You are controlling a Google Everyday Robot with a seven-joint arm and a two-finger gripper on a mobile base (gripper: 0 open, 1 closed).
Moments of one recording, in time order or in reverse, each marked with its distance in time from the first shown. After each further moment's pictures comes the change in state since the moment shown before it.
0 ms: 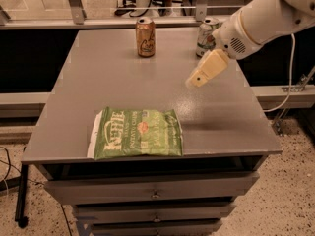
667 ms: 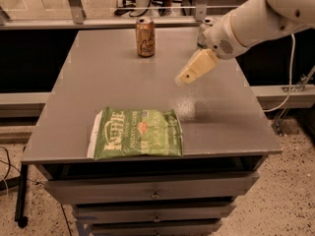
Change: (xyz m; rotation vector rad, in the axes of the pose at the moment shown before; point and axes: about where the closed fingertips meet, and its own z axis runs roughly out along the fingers) arm -0.015 -0.005 0.021 0.005 -0.063 0.005
